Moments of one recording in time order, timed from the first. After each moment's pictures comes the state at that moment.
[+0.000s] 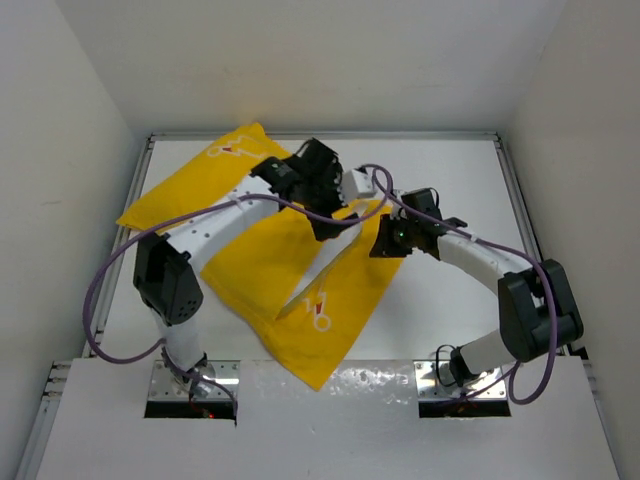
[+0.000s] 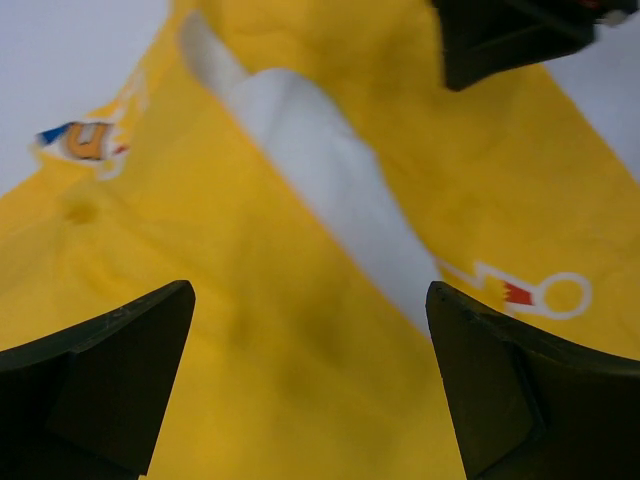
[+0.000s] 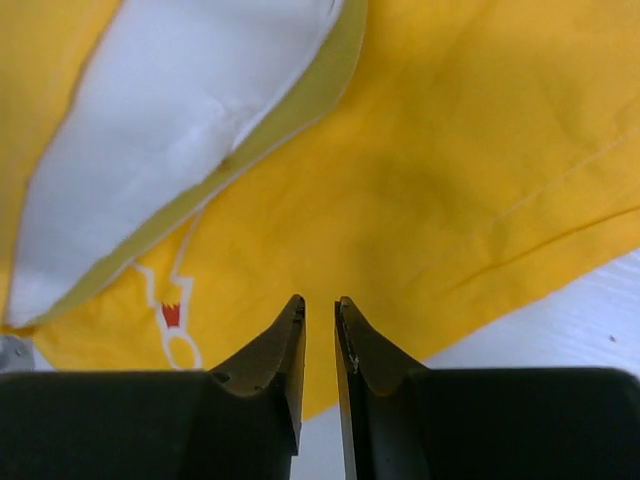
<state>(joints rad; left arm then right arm) -0.64 1.77 1.73 -0.88 0.23 0.57 0.34 1.48 0.83 -0.31 -0.32 0.31</state>
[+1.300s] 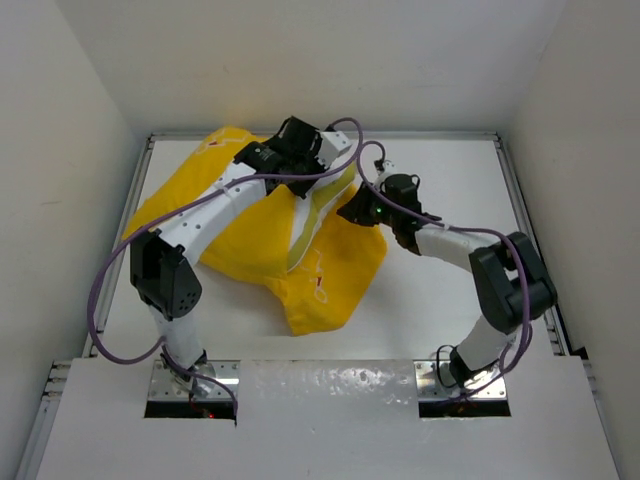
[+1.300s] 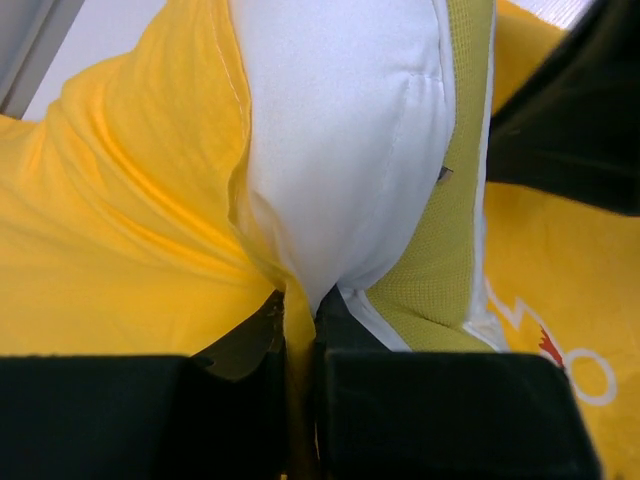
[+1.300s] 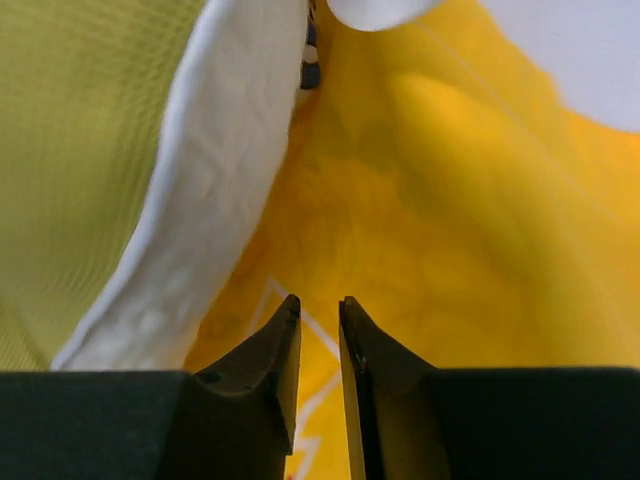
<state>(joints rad) -0.58 1.79 1.78 -0.81 -0.05 0.32 0.42 1.65 0.85 0.36 -0.29 0.61</state>
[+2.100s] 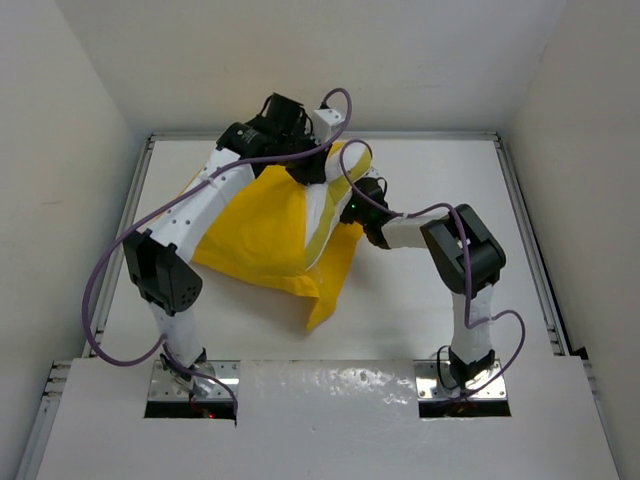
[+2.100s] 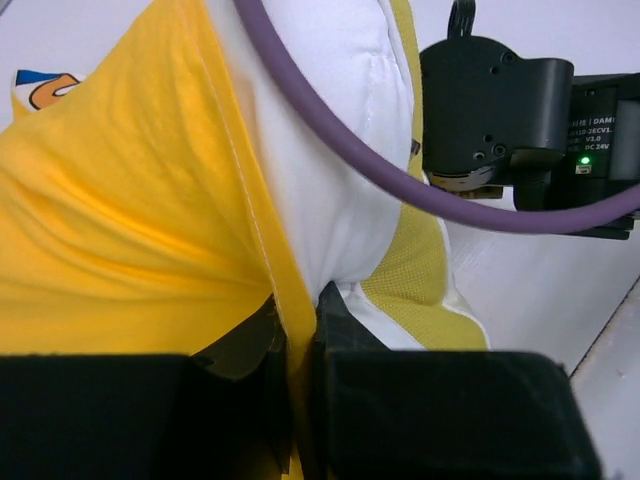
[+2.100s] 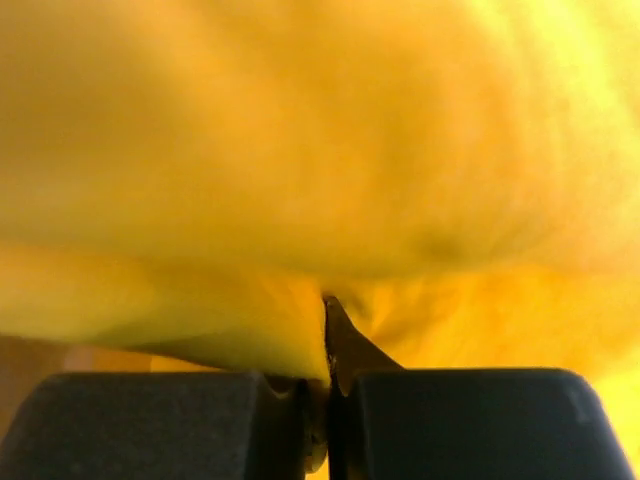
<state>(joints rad) -0.53 1.82 1.97 -0.91 0.34 0.21 0.51 2.02 1.07 0.52 -0.07 0.90</state>
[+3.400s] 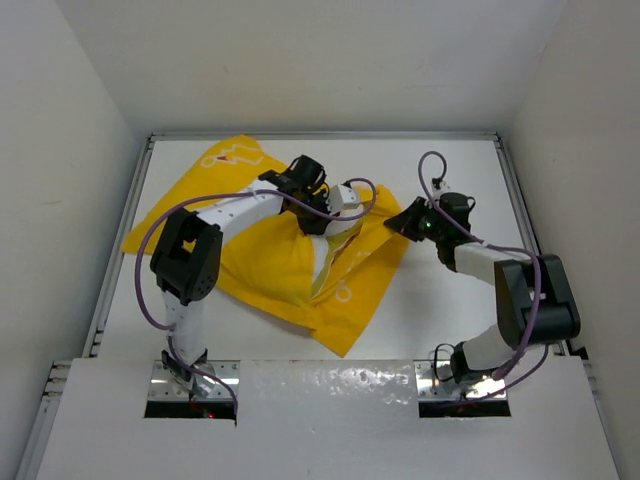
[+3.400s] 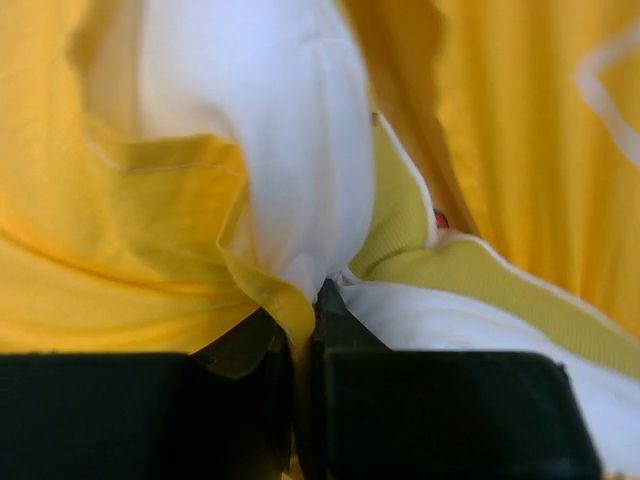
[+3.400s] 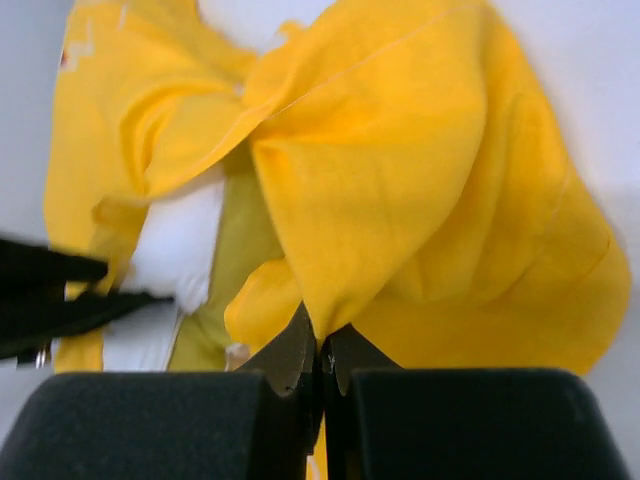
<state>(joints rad) -0.56 1.96 1.54 -0.67 0.36 0.62 0.11 1.52 0.58 0.45 -0.45 0.66</state>
